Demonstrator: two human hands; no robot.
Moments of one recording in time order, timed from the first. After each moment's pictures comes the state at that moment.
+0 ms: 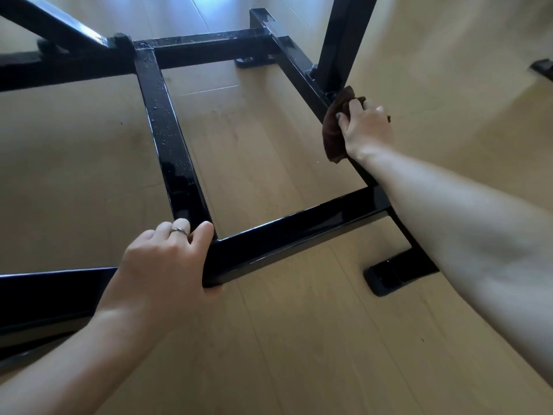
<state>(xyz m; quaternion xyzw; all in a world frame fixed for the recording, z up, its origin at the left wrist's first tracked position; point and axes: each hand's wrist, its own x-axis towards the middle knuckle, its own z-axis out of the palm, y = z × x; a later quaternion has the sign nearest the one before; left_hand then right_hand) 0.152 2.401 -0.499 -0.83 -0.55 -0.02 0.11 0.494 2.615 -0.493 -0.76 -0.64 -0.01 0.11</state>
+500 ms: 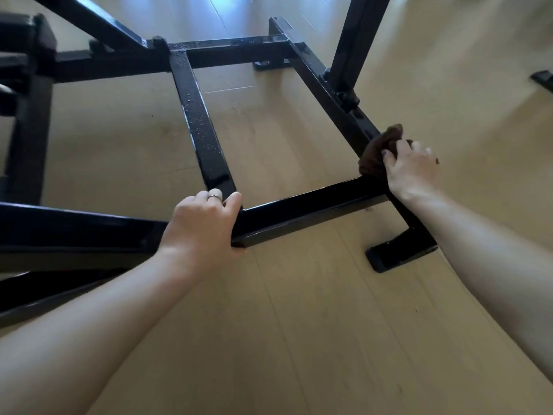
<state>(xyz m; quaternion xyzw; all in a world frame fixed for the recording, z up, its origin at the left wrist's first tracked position) 0.158 2.393 -0.483 -0.81 -0.57 0.05 0.12 0.531 2.492 -0.492 -0.79 -0.61 -0.04 0.10</state>
